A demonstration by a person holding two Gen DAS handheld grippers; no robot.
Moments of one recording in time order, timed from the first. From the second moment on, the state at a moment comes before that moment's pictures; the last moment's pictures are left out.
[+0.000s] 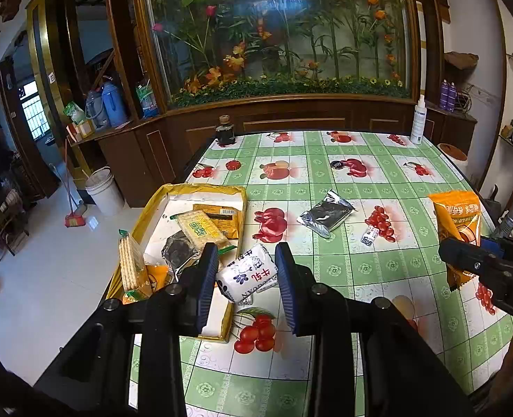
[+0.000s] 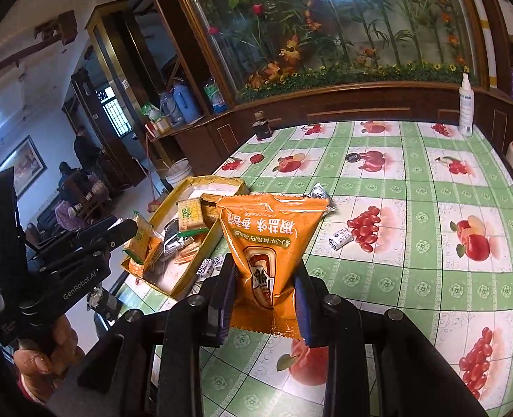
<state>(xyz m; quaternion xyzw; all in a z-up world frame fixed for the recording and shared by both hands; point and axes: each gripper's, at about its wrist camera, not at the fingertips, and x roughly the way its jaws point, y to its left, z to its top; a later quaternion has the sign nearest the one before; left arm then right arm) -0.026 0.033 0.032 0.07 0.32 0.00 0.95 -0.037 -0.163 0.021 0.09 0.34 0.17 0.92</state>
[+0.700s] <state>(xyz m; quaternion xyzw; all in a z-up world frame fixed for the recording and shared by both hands) -0.028 0.042 0.033 0.06 0.31 0.01 0.95 -0.038 -0.136 0.034 0.04 0.33 0.17 0.93</state>
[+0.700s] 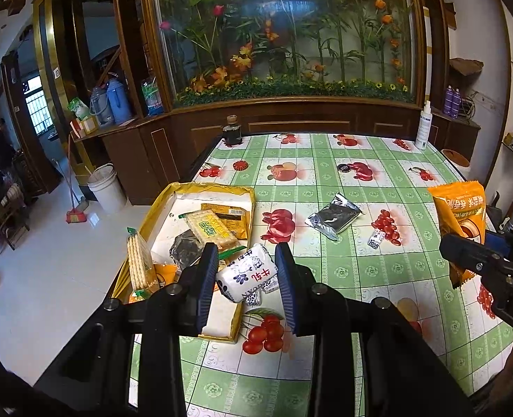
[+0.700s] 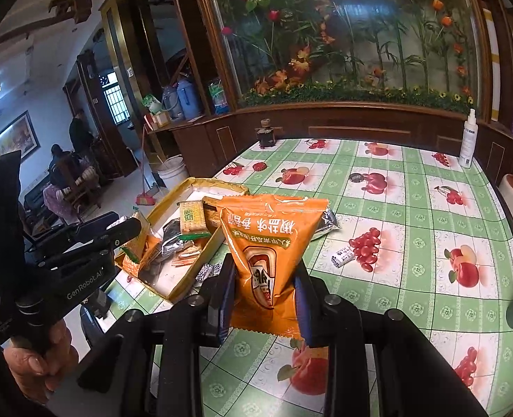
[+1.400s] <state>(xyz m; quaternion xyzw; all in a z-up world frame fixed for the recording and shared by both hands) -0.012 0.066 0.019 0.04 0.34 0.02 0.94 -0.023 -0.105 0.030 -0.12 0.32 0.01 0.94</state>
